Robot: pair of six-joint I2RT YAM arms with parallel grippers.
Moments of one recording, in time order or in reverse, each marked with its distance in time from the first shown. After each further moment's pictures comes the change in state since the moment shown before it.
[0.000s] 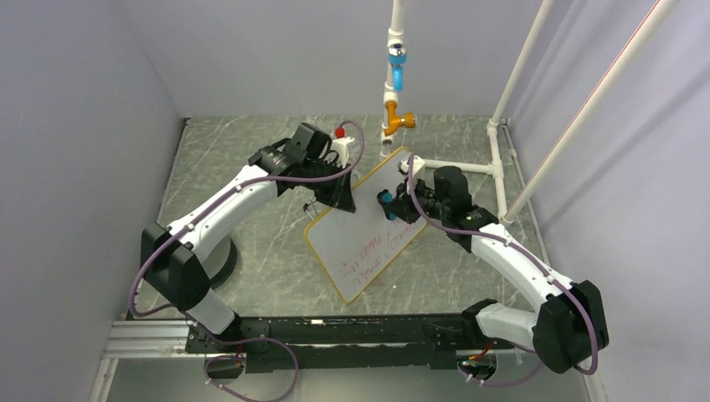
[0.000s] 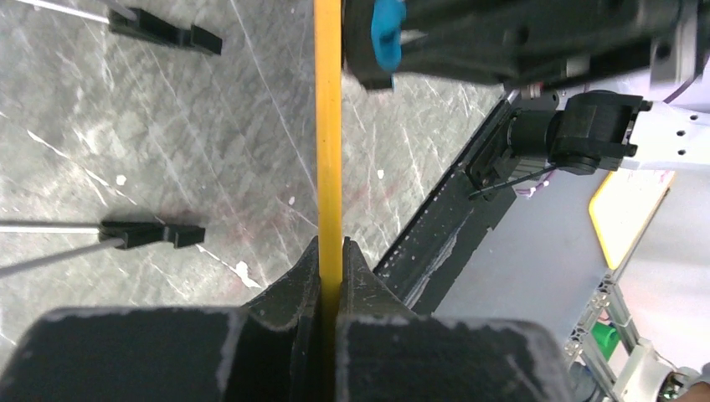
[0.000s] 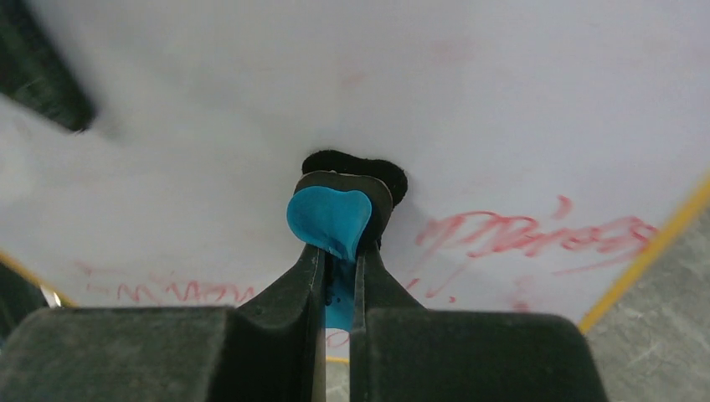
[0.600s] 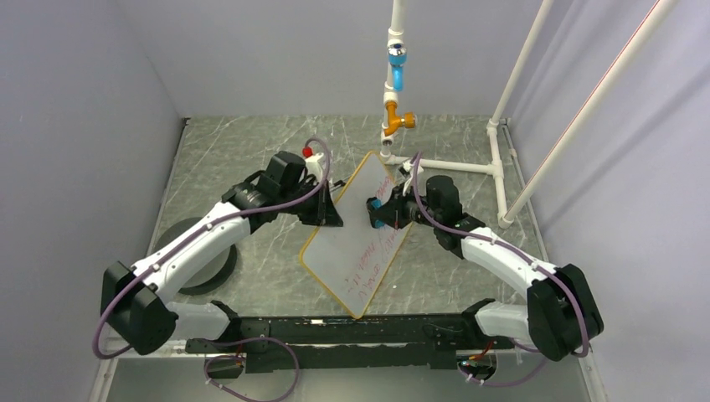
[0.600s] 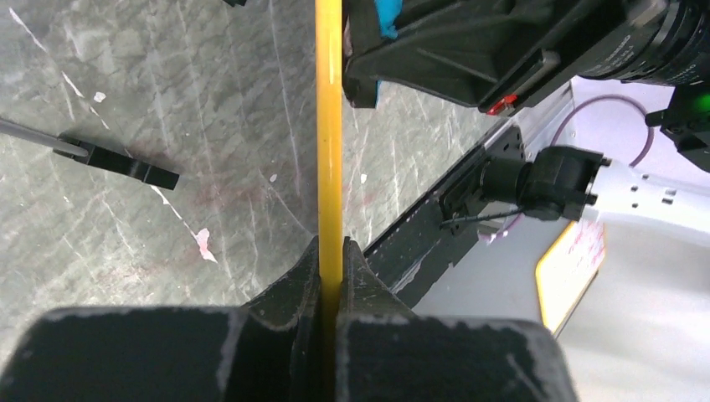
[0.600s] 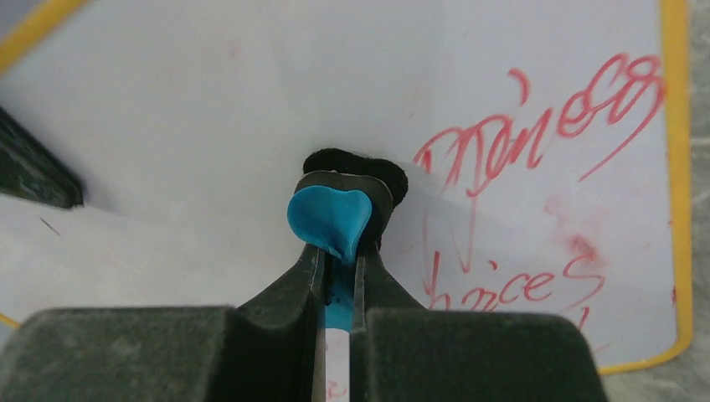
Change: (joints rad) left arm 0.005 -0.284 -0.360 0.208 -0.089 -0.283; right arm 0.023 0.053 -0.139 0.268 -0.018 0.406
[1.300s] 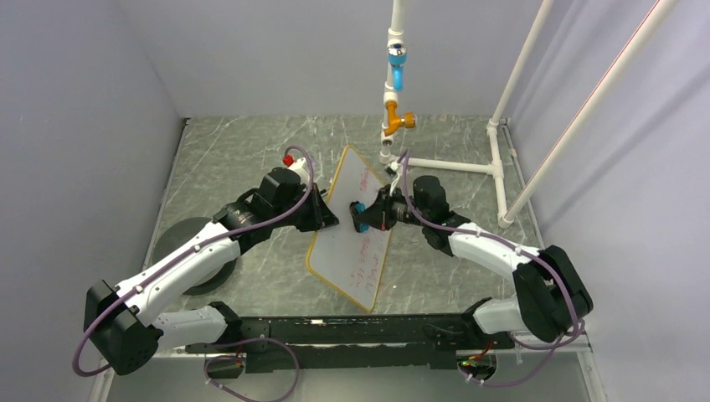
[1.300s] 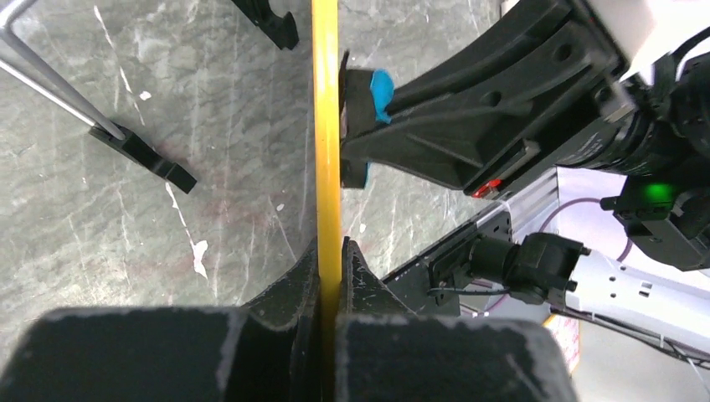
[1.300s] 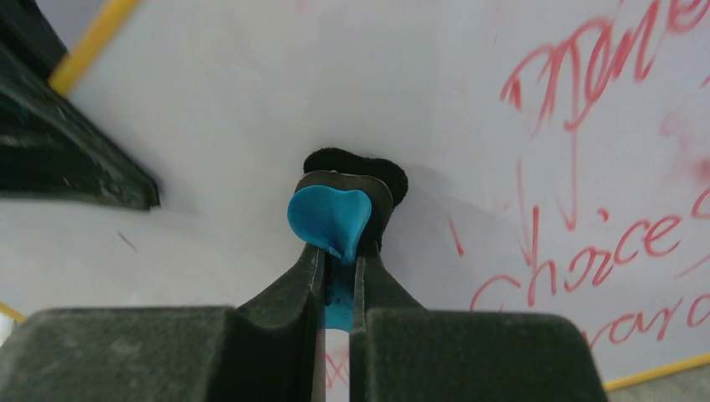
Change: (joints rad) left arm -0.072 -0.171 -0.176 0.139 -0.263 -0.253; right arm 0.086 0.106 -0.006 0.177 -0.097 0.150
